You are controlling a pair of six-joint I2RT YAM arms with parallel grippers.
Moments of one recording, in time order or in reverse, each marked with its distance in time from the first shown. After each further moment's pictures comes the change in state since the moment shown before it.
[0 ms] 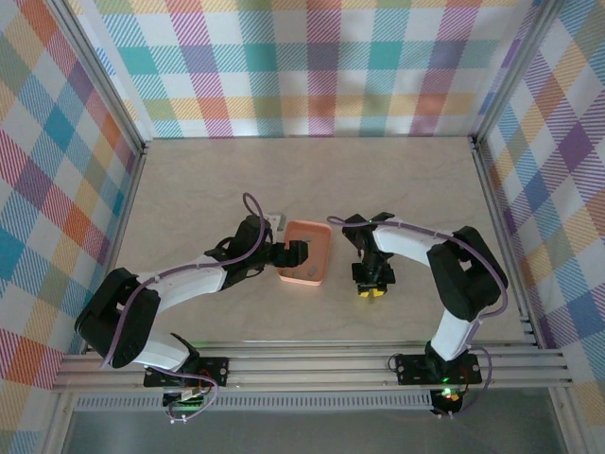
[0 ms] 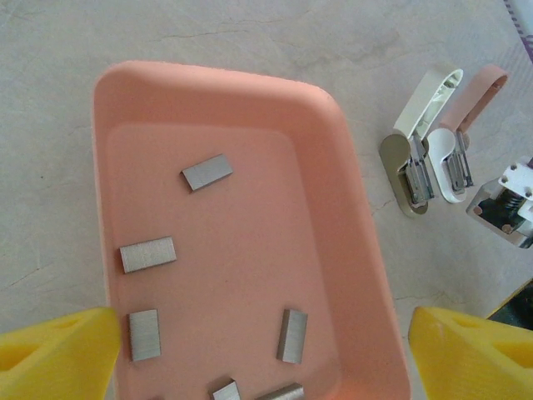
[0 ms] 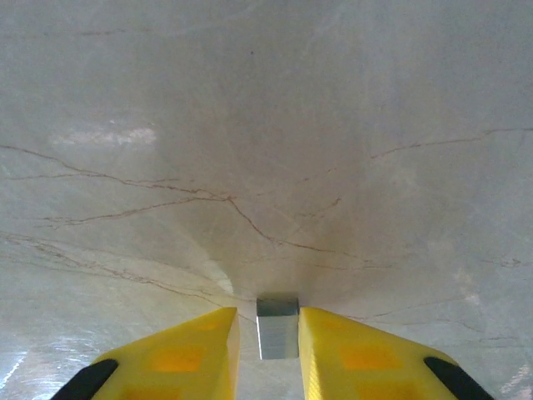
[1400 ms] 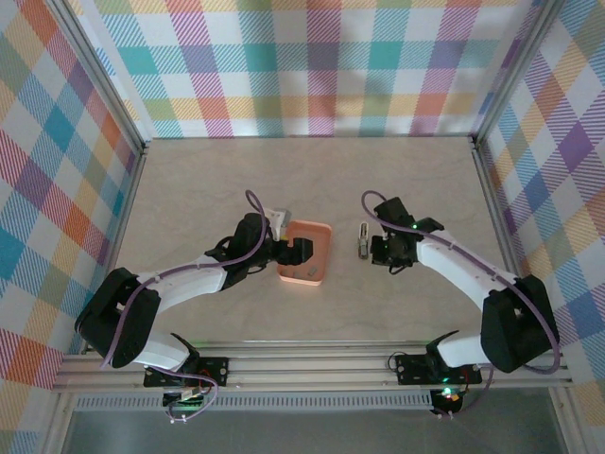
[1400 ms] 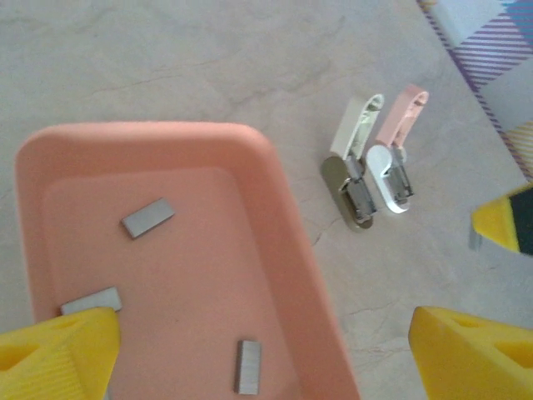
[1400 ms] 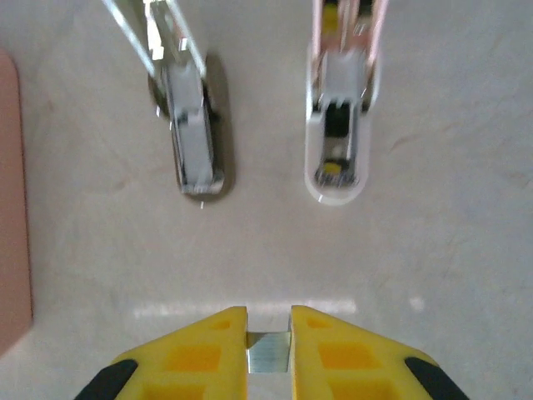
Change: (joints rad) left arm -0.006 0.001 0.000 0.113 0.080 0.057; right arm -0.151 -0.379 -0.135 0.308 0.140 -0.018
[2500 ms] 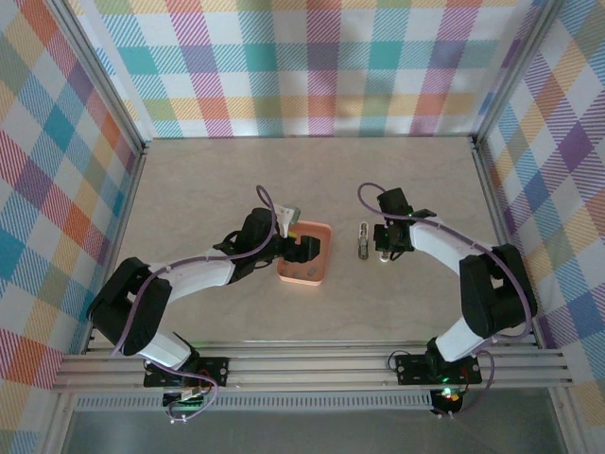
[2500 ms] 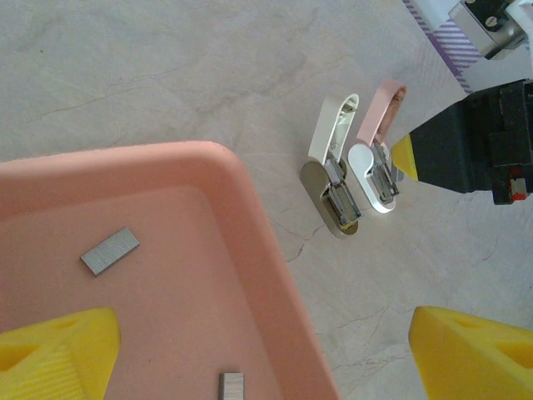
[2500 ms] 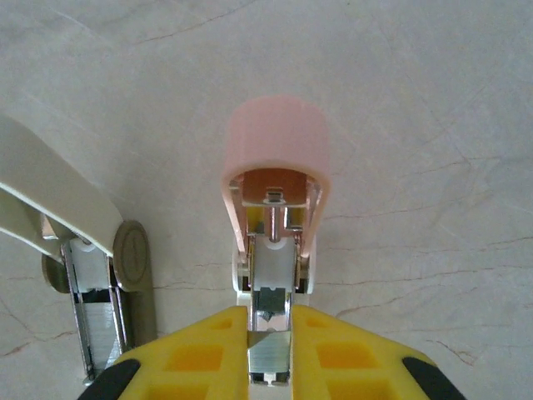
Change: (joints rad) left arm -0.007 0.085 0.068 0.010 0.037 0.047; right arm -0.097 0.211 0.042 0.184 0.077 -0.150
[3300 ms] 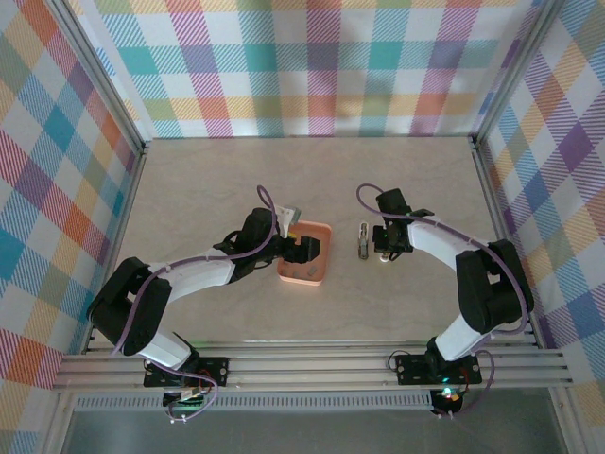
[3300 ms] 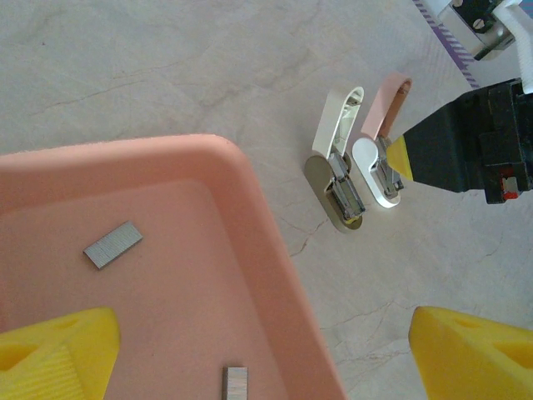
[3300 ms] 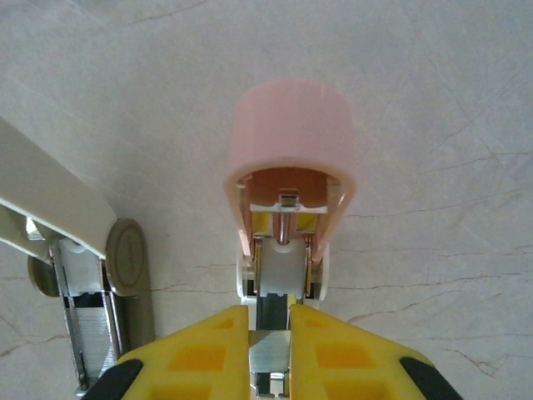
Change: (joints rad) left arm 0.000 0.000 0.003 -0.019 -0.002 0.005; right arm -0.002 0.029 0.002 0.002 -0.022 -0.004
